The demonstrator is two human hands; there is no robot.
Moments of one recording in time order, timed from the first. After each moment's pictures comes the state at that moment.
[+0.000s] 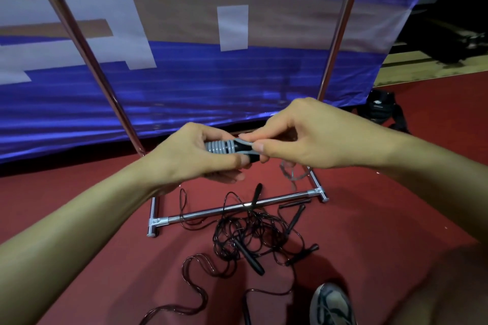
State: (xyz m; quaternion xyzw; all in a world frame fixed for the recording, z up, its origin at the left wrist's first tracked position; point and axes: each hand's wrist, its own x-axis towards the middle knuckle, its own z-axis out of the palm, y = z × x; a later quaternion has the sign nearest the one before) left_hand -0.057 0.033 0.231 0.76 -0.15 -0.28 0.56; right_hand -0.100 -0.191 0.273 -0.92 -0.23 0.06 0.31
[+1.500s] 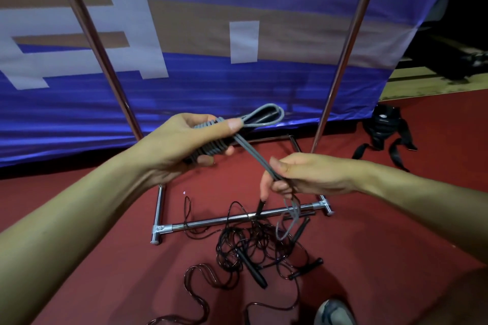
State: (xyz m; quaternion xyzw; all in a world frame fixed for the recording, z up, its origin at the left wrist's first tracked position) left_hand -0.042 0.048 0.254 0.69 -0.12 -0.25 0.67; right_hand -0.069 -0.205 0.189 -0.72 -0.20 0.36 0.56
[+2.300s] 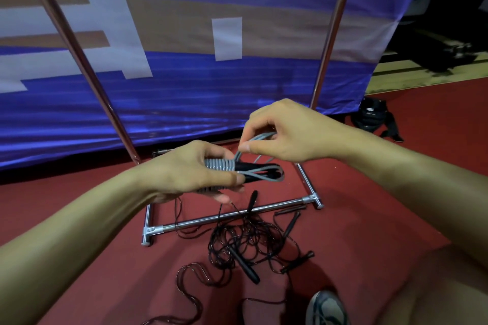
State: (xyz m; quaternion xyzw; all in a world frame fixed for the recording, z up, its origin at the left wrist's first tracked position) left_hand -0.057 0.027 0.227 0.76 -0.17 -0.35 0.52; right_hand -0.065 -0.196 0.253 -0.93 -0.26 -0.02 0.25
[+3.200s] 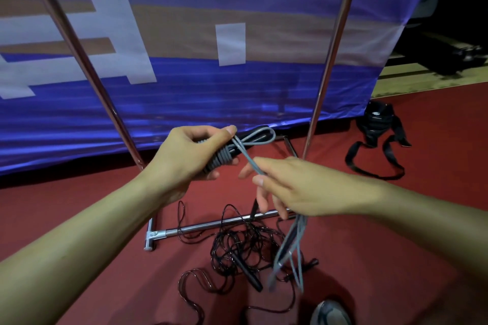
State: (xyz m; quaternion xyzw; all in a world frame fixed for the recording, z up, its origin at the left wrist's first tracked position) left_hand -0.055 0.007 0.236 0.75 -0.04 -0.14 0.65; right_hand -0.111 -0.191 0.225 -0.91 -0.23 0.14 0.30
